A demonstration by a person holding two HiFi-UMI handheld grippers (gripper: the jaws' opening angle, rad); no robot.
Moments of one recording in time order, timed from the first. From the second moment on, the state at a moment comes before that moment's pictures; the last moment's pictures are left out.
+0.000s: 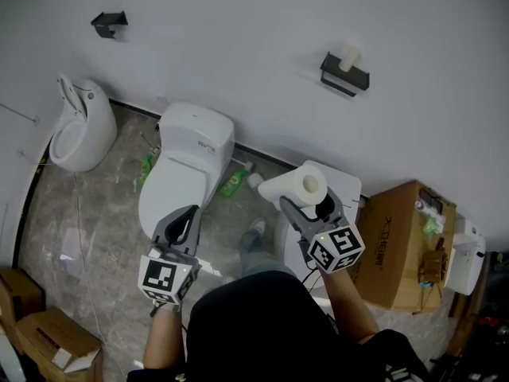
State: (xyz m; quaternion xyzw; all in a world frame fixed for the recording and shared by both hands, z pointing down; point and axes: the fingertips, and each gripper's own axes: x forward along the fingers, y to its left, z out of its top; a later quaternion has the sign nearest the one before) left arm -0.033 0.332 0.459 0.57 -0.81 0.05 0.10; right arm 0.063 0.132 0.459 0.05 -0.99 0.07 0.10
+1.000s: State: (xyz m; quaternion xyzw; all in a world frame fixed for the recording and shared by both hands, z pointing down) left arm -0.180 0.043 0.436 0.63 -0.77 0.07 0.08; right arm -0.050 -0.124 0.432 0.13 -0.98 0.09 0.08
